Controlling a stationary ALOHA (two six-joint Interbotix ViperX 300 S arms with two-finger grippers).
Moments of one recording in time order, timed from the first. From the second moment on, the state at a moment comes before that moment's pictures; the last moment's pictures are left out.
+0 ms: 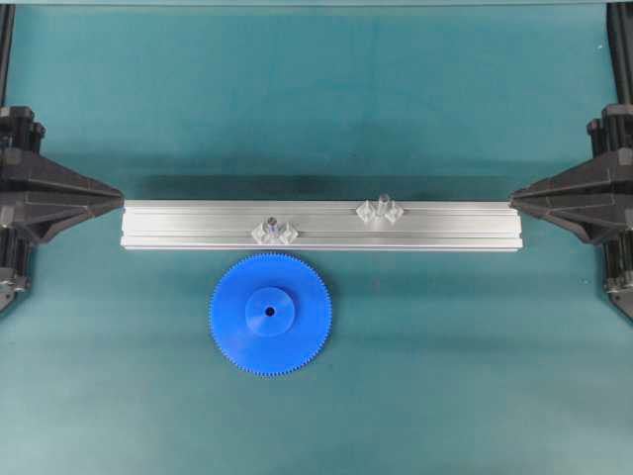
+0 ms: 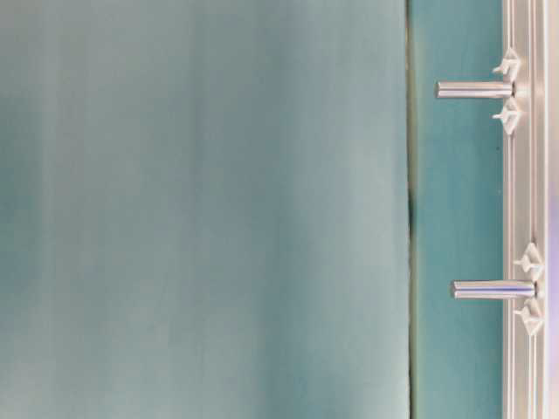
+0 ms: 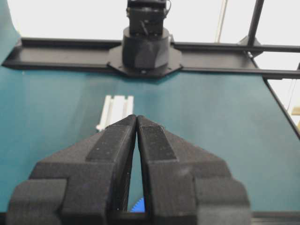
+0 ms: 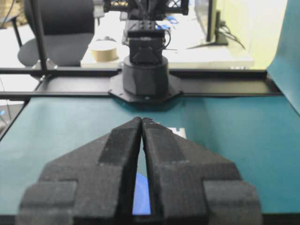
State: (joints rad) left arm 0.00 -0.96 1.17 0.00 -0.29 0.00; right arm 0.00 -0.97 1.19 0.00 -0.29 0.01
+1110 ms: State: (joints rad) left arm -0.10 -0.45 0.74 0.02 0.33 -0.04; right arm -0.04 -0.79 1.08 0.04 0.33 0.10
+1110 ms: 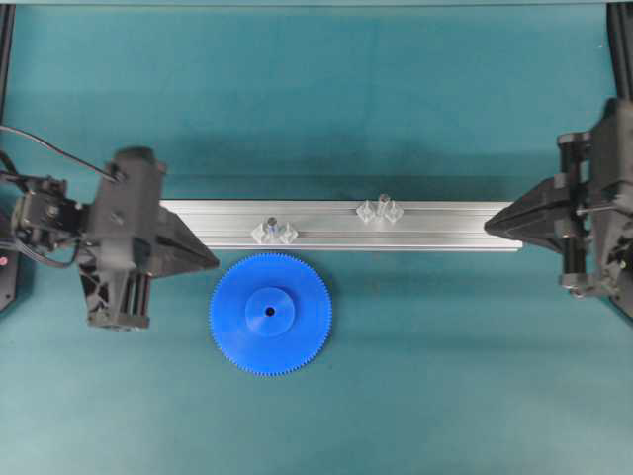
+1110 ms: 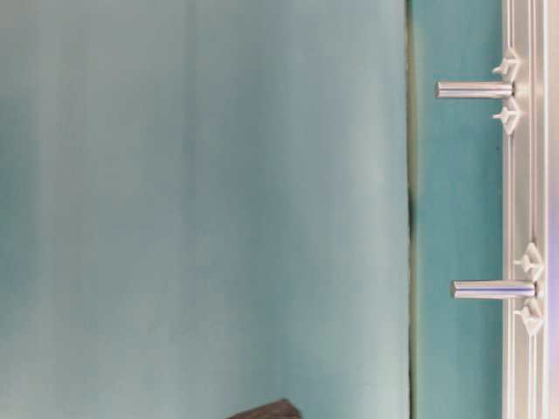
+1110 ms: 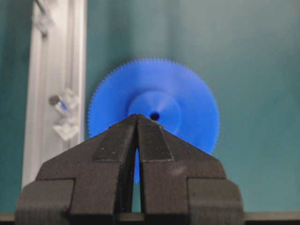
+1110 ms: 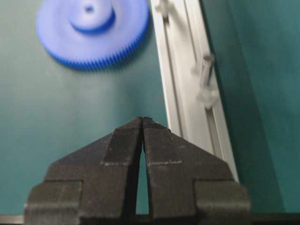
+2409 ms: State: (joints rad) left arm -0.15 -0.06 0.51 0.02 0.48 -0.11; right arm -0.04 -0.73 1.04 0.03 0.38 0.11
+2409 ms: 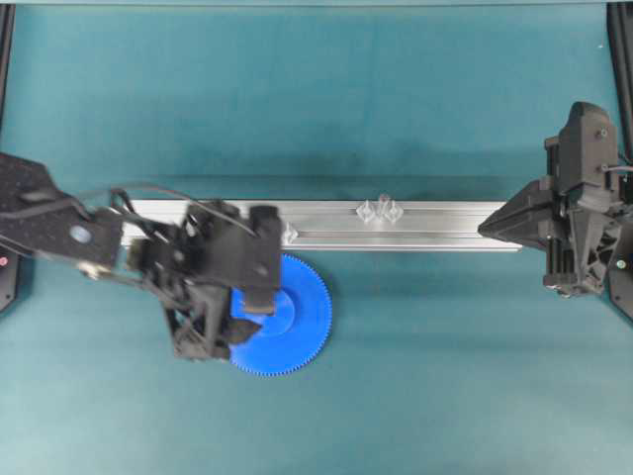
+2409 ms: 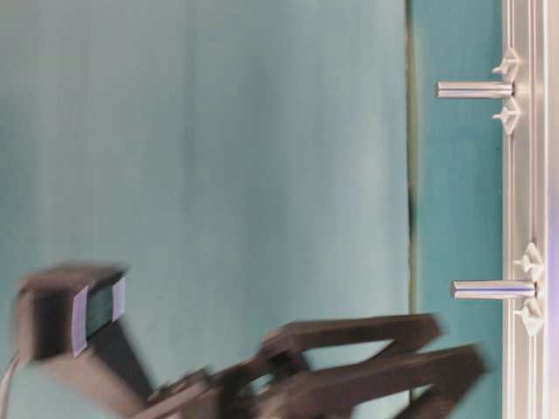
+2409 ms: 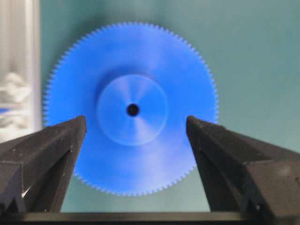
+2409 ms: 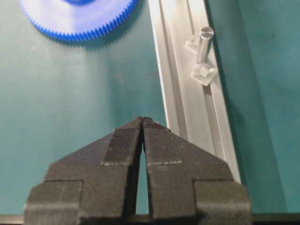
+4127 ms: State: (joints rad) left arm -0.12 0.18 0.44 0.02 0.50 -0.12; right arm -0.04 -0.73 1.07 0.03 0.32 0.11
